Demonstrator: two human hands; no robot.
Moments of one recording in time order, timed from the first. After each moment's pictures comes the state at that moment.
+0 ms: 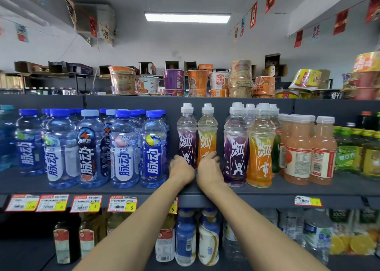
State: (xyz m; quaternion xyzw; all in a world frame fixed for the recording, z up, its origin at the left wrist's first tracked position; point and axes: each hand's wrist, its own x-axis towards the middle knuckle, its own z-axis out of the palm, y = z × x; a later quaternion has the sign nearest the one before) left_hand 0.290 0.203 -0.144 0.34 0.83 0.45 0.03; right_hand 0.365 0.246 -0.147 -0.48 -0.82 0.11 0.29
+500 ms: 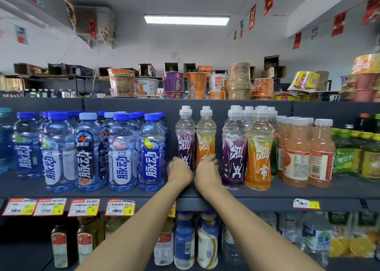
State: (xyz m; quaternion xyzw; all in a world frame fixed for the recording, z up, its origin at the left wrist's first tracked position) left_hand 0.292 0.205 -0.143 0.33 0.84 0.43 0.00; right_hand 0.363 0.246 -0.147 -0.47 -0.81 0.14 0.31
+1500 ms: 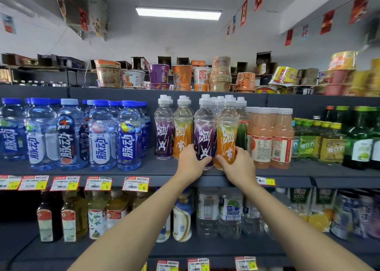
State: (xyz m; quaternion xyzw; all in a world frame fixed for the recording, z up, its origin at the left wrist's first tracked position) left_hand 0.403 0.216 -0.156 0.48 0.72 0.50 -0.03; right_hand 0.539 0.309 -0.173 -0.41 -0.77 0.14 0.47
